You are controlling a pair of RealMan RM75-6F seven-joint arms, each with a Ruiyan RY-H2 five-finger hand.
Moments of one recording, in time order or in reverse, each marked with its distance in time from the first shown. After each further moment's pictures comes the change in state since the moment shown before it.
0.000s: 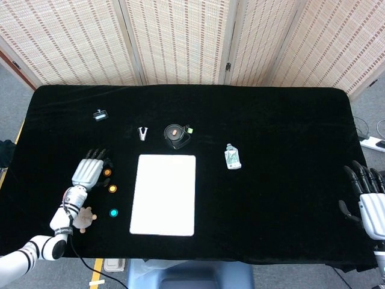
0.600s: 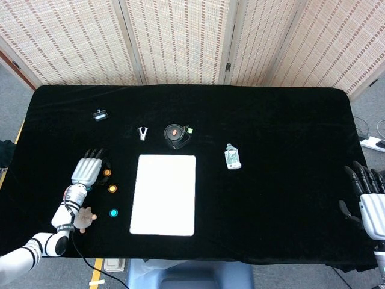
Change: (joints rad) left arm -0.018 -0.036 0.004 0.078 -0.035 -0.031 -0.017; right arm -0.001 -0.002 0.000 -0.002 0.005 -0.001 -0.002
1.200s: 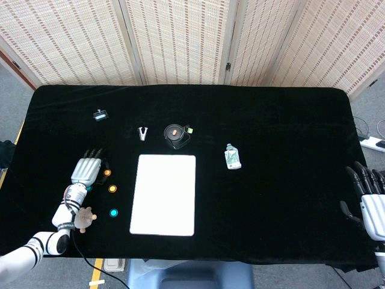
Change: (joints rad) left arm -0.009 -0.017 0.002 0.037 -0.013 -0.015 -0.007; right arm -0.005 -0.002 0.000 0.004 0.004 0.004 0.004
